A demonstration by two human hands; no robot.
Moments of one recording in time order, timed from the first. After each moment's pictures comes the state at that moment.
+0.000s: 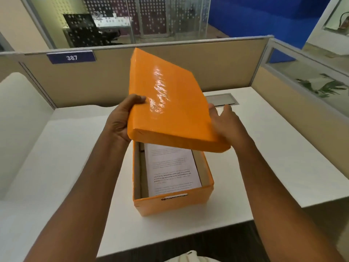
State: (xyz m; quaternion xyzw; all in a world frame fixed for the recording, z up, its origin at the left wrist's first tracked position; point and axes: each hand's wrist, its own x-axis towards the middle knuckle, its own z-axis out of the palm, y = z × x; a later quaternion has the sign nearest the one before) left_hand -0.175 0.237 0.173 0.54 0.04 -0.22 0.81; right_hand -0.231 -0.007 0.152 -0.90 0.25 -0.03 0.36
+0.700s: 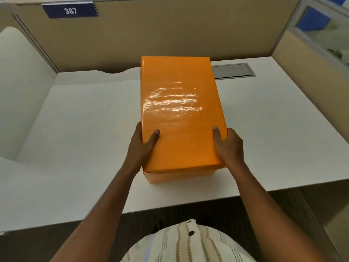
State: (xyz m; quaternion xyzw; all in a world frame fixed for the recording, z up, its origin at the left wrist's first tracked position) left_hand -0.246 0.263 0.017 0.82 0.04 -0.09 0.57; right_hand -0.286 0.015 0.007 -0.87 0.27 -0.08 0.41
